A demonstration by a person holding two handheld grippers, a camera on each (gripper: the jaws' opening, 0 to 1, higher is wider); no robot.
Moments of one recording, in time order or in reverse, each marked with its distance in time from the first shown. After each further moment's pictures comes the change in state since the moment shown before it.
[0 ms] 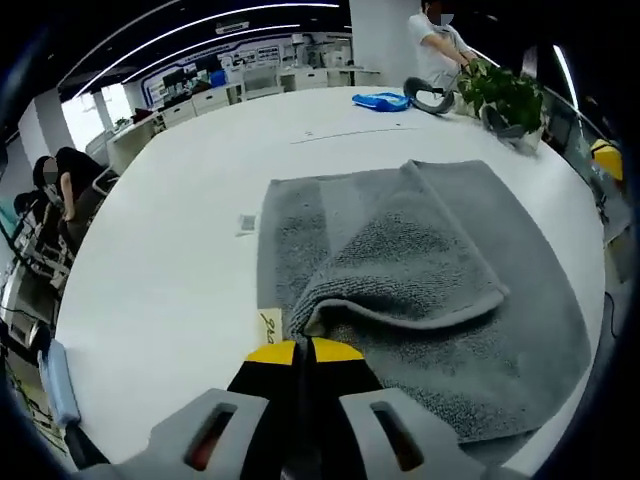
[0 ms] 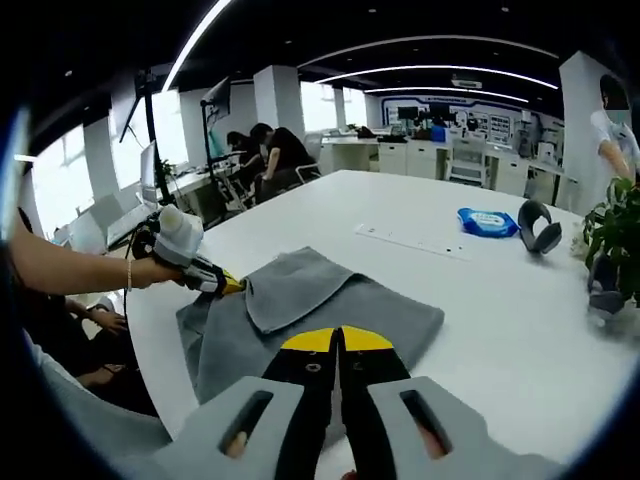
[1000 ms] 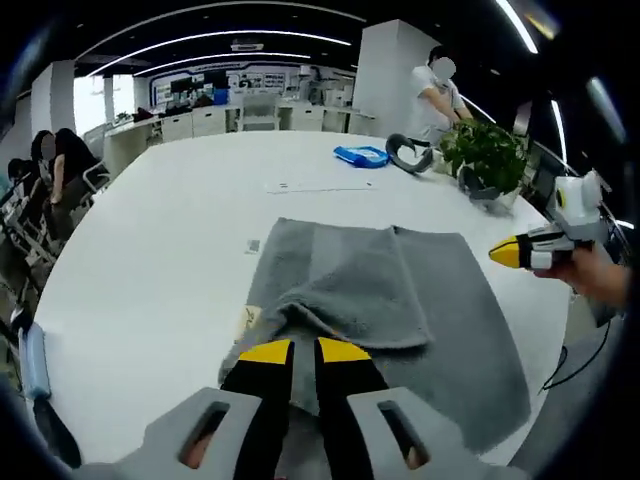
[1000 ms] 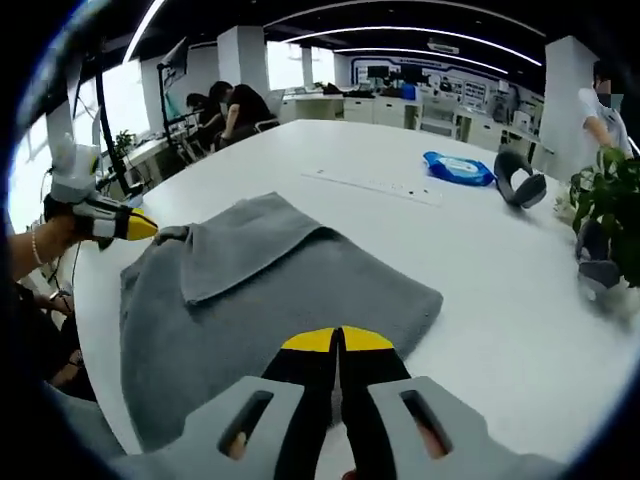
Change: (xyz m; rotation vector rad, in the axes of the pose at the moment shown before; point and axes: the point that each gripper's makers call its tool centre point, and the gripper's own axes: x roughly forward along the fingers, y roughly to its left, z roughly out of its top) left arm -0.050 -0.050 0.026 -0.158 -0.154 -0.115; right arm 0.070 -0.079 -0.071 -0.007 0.248 -0.166
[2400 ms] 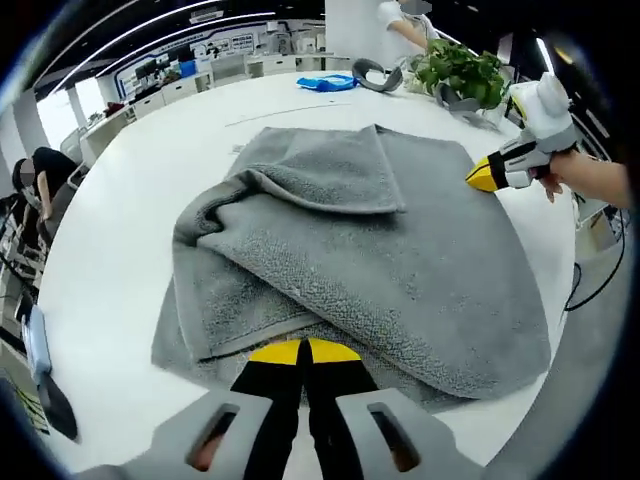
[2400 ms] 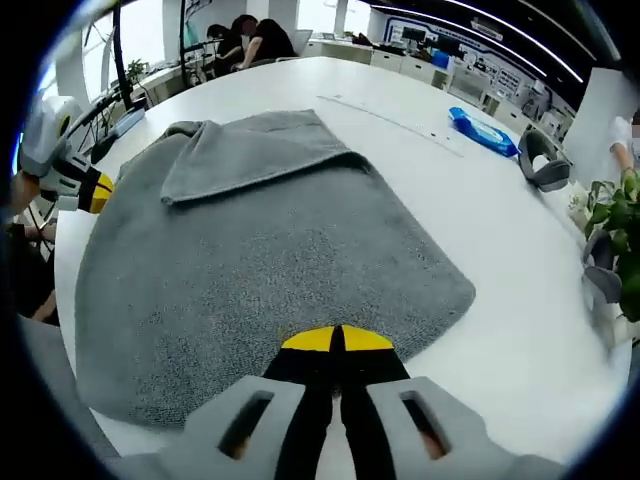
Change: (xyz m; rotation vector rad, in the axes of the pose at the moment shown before) left arm 0.009 -0.018 -0.079 0.196 0.239 0.023; right arm 0.000 -0.001 -0.070 -0.148 0.191 0.012
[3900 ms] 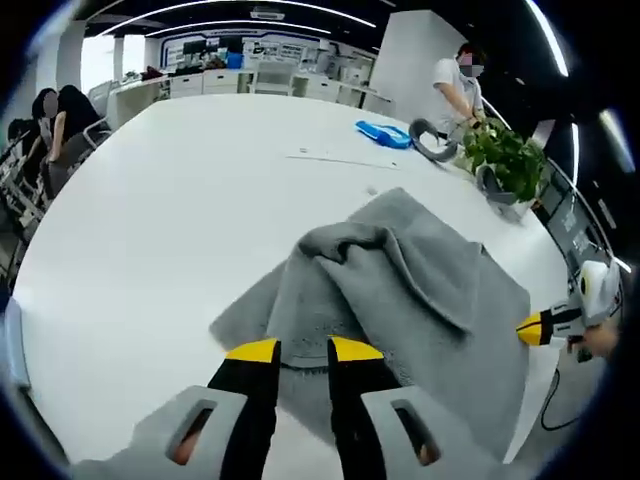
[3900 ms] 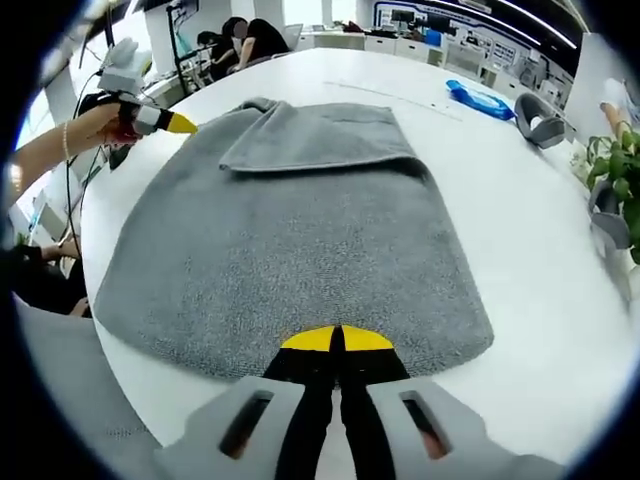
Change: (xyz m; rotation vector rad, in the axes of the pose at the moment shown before) left arm 0.024 0.076 0.071 -0.319 -0.110 -0.044; right arm -0.029 0.028 -0.036 0.109 0.043 0.077
